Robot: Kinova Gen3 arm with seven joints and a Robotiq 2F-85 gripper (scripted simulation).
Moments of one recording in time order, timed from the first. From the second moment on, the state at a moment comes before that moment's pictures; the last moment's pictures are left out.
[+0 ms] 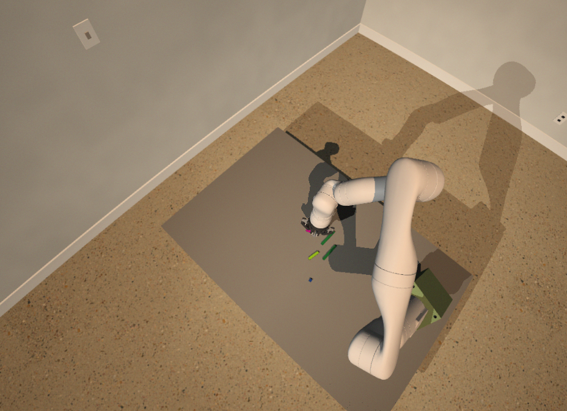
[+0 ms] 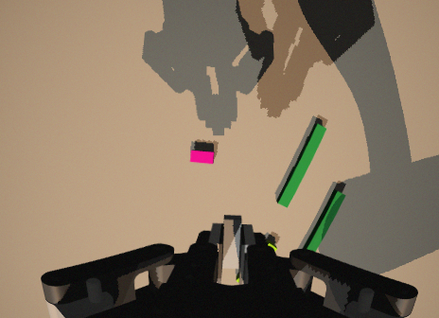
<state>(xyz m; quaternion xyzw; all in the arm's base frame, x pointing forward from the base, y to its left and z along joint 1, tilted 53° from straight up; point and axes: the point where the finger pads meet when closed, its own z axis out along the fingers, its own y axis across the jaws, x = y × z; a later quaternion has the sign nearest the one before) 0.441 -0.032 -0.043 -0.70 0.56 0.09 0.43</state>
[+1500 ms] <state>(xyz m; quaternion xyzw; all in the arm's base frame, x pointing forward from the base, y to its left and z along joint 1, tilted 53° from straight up) 0.363 0.074 0.044 -0.89 0.04 -0.18 0.41</state>
